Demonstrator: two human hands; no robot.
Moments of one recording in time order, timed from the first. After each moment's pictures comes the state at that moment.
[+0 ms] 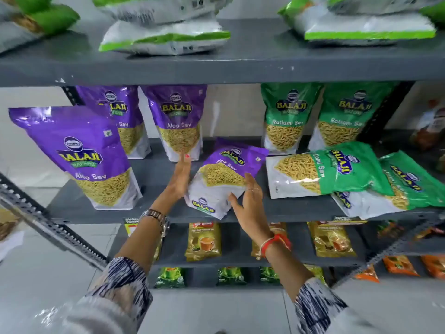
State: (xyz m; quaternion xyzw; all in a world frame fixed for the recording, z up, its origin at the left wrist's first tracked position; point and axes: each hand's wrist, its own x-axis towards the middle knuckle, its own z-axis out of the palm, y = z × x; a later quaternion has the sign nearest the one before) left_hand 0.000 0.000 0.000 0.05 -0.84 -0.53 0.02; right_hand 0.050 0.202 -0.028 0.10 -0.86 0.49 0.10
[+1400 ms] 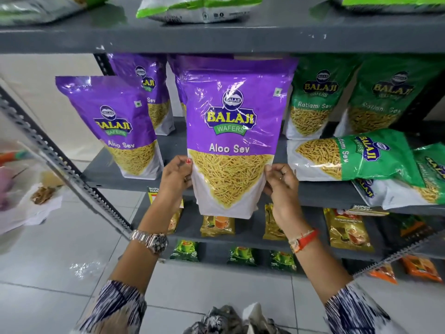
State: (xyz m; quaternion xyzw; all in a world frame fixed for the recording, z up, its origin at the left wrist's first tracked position) left_hand 0.121 0.004 0.032 0.15 -0.64 -0.74 0.11; right_hand 0.094 0.219 0.017 0.01 -0.59 0.81 0.01
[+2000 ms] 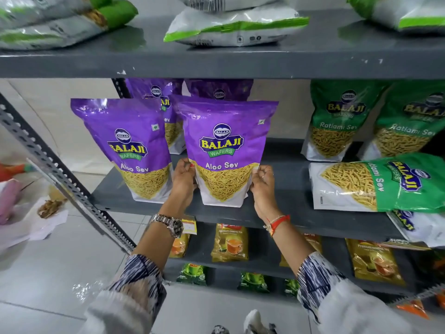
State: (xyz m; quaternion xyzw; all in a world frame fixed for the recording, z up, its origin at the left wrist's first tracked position) left_hand 0.027 -0.057 0.007 0.24 -0.63 -0.72 0.14; right_hand 0.004 0.122 -0.015 0.03 -0.61 0.79 -0.01
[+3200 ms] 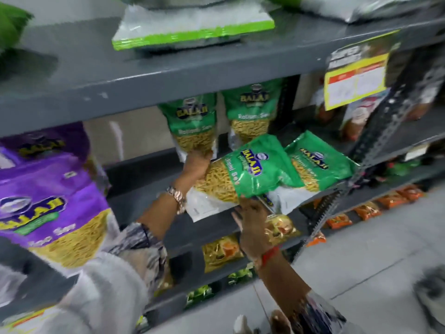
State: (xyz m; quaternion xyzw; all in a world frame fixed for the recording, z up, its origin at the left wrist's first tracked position) left_hand -0.129 0.251 0.024 -0.05 -0.90 -0.43 -0.06; right_hand 0.026 0.351 -0.017 -0.32 -0.44 0.84 0.05
